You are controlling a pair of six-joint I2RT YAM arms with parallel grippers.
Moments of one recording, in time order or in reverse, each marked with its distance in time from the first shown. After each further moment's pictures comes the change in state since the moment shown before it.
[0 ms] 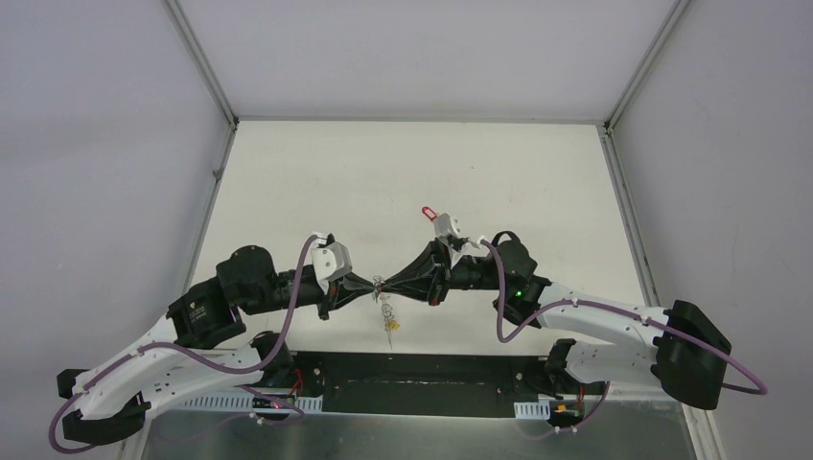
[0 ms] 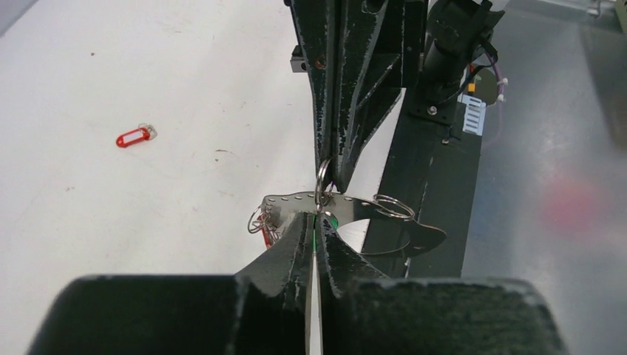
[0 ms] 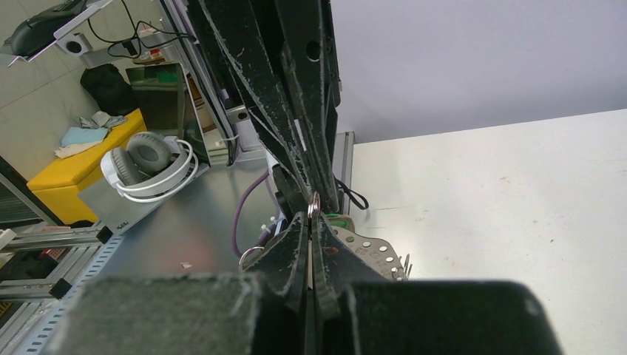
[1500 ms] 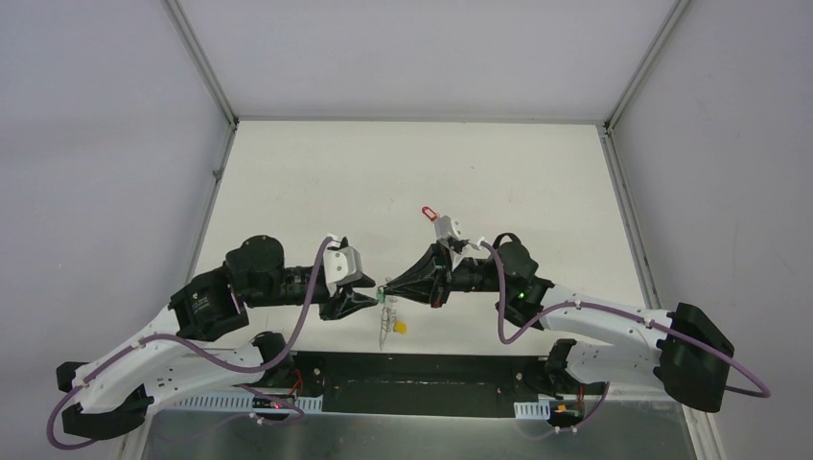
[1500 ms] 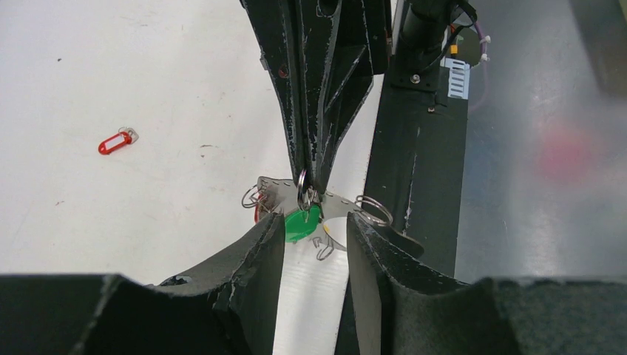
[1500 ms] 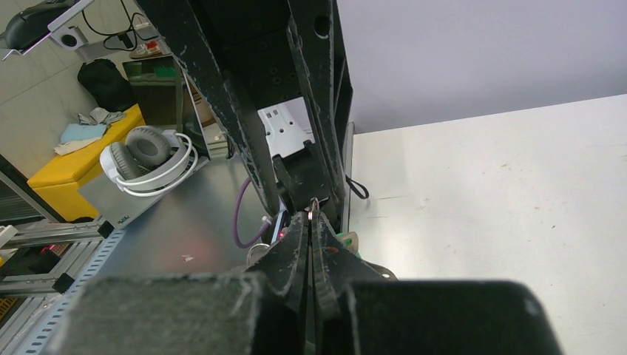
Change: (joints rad) left arm 0.000 0.074 0.087 -0.090 0.099 0.094; right arm 0.000 -0.023 -0.017 -0.034 0.006 -0.007
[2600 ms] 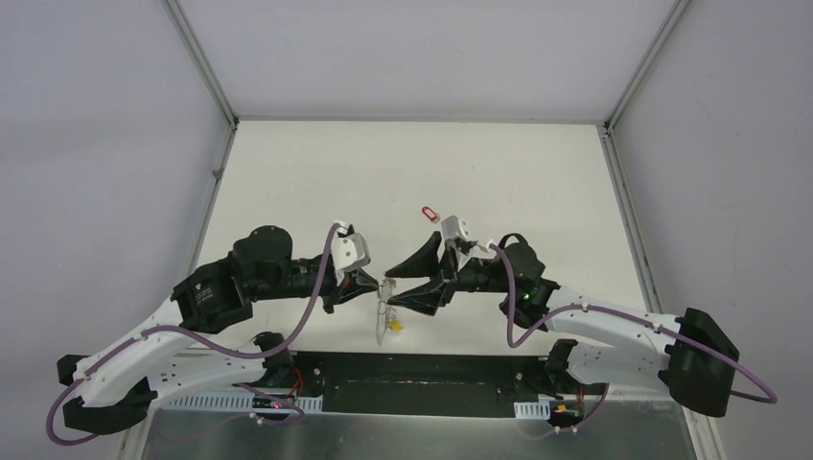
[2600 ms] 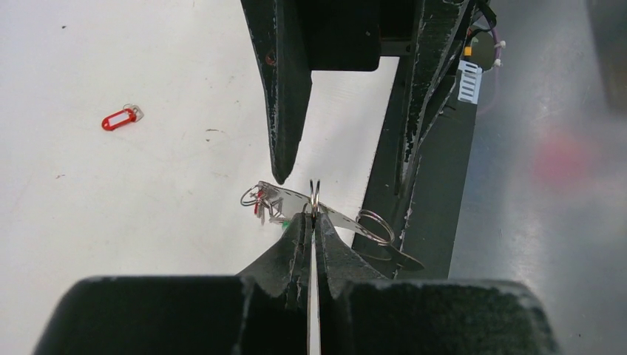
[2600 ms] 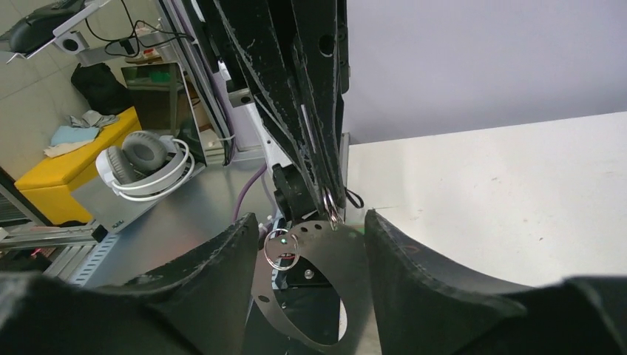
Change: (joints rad) left arm 0.000 0.079 0.059 -0.034 -0.048 -0.049; right arm 0.000 -0.031 0.000 -0.009 0.005 -0.016
